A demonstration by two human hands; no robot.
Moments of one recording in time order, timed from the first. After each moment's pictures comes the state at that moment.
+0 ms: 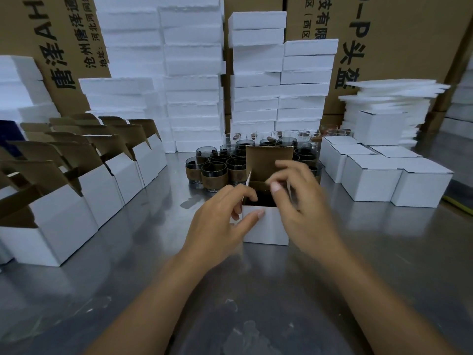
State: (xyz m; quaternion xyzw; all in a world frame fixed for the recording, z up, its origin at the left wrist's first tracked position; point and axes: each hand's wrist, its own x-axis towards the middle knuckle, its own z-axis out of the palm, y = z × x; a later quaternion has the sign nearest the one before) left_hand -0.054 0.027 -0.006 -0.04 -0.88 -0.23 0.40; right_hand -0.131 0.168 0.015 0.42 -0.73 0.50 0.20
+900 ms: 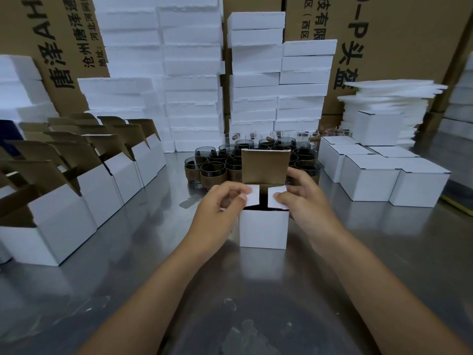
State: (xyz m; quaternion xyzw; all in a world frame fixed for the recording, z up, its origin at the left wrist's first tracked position) left_hand -0.060 0.028 0.000 0.07 -0.80 -0.51 0.31; right_hand -0.150 0.165 0.015 0.23 -0.67 0.70 -0.10
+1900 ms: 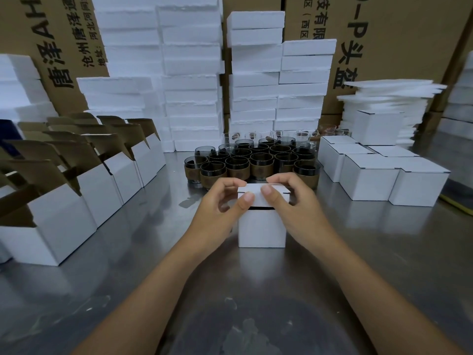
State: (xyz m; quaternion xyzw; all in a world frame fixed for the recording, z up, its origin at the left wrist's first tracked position) left_hand -0.059 0.024 -0.003 -0.01 -0.75 -0.59 0.30; right_hand -0.138 0.165 0.010 0.36 -0.71 0.61 0.02
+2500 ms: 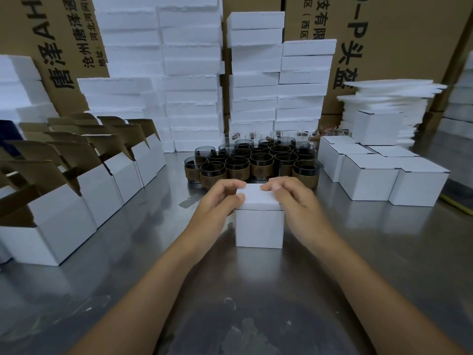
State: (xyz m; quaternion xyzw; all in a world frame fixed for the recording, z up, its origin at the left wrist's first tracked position) left_hand -0.060 0.019 -0.003 0.03 -0.74 -0.62 0.25; right_hand -0.145 0.165 0.007 0.37 -0.72 0.59 0.01
